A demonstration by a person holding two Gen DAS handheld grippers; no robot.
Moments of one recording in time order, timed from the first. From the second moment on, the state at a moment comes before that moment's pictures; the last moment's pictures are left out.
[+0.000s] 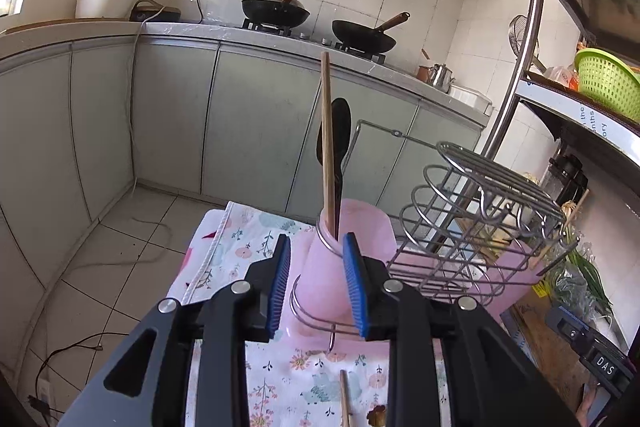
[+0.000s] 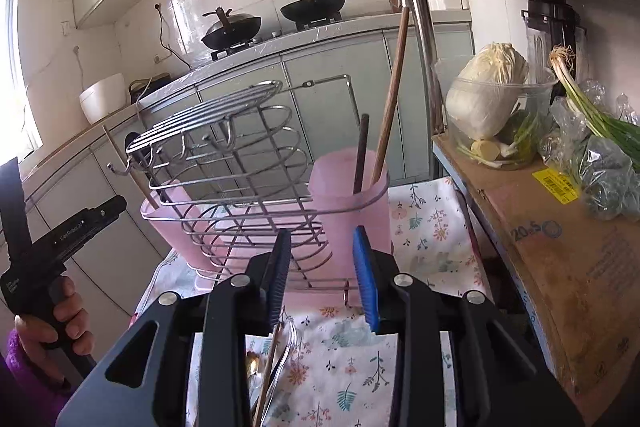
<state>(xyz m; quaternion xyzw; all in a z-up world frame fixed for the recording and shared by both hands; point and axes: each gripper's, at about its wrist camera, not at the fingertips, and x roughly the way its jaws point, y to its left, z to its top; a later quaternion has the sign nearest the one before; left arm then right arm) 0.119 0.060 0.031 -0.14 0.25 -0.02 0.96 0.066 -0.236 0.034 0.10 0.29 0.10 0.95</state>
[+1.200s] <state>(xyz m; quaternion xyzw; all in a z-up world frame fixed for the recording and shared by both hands) 0.113 0.000 -0.104 -0.06 0.55 -0.04 0.83 0.042 -0.217 -0.030 0.11 0.41 0.13 0.90</state>
